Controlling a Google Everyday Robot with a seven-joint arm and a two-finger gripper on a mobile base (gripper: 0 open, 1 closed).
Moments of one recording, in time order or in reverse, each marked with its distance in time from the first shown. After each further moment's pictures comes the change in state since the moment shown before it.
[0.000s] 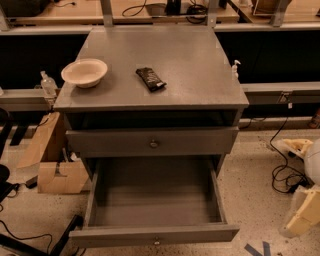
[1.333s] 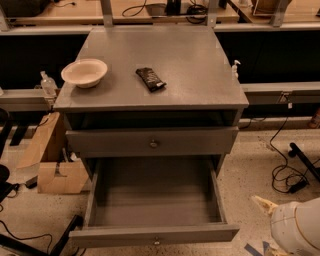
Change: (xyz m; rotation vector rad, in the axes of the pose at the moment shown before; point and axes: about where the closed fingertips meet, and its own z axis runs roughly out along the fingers) arm 0.070 0.067 0.135 -0.076 0.036 -0.066
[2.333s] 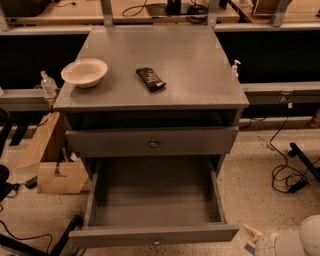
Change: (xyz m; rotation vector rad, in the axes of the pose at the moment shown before) arm 0.039 0.033 0.099 -0.028 -0.020 0.029
